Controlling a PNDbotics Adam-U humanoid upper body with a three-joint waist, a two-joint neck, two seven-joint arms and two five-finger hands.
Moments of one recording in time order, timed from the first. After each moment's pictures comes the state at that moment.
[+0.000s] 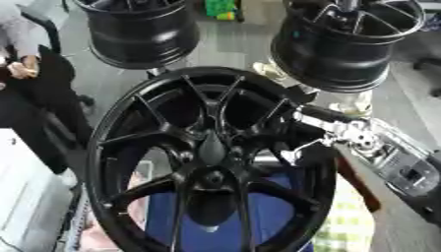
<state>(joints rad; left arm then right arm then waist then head) -0.54 1.10 -0.01 -1.69 -0.35 0.44 -0.58 -0.56 -0.62 0.59 -1.60 0.38 0.26 0.42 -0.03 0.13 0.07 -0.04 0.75</state>
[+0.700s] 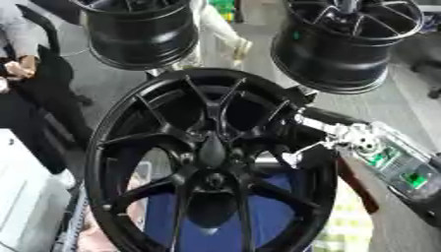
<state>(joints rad) -0.49 1.10 0.00 -1.69 -0.37 0.36 -0.57 -0.56 -0.61 0.59 -1.61 0.37 0.26 0.42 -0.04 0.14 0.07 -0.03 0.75</state>
